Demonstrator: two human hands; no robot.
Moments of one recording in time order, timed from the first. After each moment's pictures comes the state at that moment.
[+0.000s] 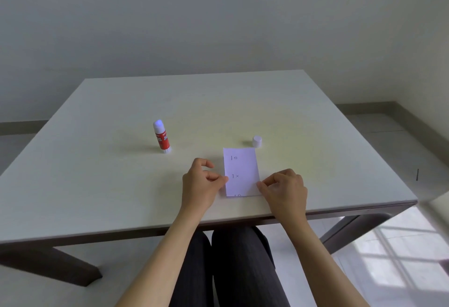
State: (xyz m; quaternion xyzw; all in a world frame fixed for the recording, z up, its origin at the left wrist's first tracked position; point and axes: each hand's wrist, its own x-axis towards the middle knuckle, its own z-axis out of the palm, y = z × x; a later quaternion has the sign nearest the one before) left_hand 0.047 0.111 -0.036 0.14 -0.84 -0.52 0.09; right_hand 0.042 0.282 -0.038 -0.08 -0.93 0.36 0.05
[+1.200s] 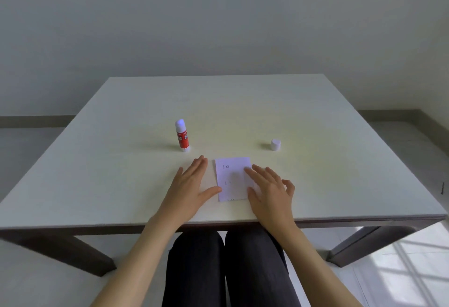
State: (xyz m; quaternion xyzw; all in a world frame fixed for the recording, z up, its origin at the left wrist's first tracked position) left_hand 0.067 0.041 -0.045 -0.01 -0.97 -0.24 0.02; right_hand 0.048 0.237 -0.053 0.11 -0.96 0.27 0.05
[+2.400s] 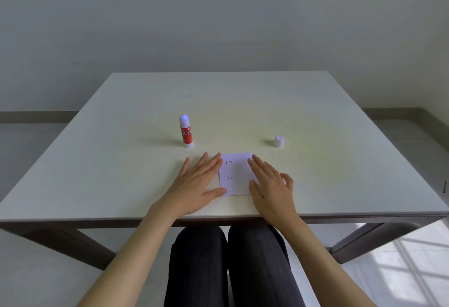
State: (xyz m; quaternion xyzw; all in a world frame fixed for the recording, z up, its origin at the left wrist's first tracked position) left_hand 0.060 0.030 -0.045 -0.11 -0.98 -0.13 -0.07; right_hand 0.047 0.236 -0.051 0.17 -0.95 0.25 0.03
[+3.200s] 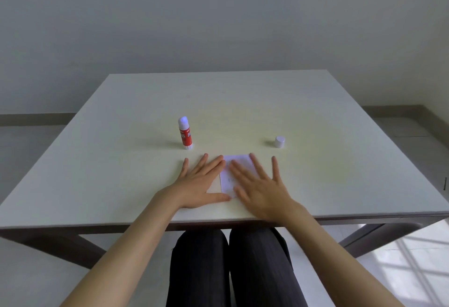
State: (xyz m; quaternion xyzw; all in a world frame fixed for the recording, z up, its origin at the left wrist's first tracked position) left_hand 0.041 0.030 -0.039 -0.11 -0.97 -0.10 -0.18; right_hand 0.024 0.228 -0.054 0.30 -0.95 0.04 -0.03
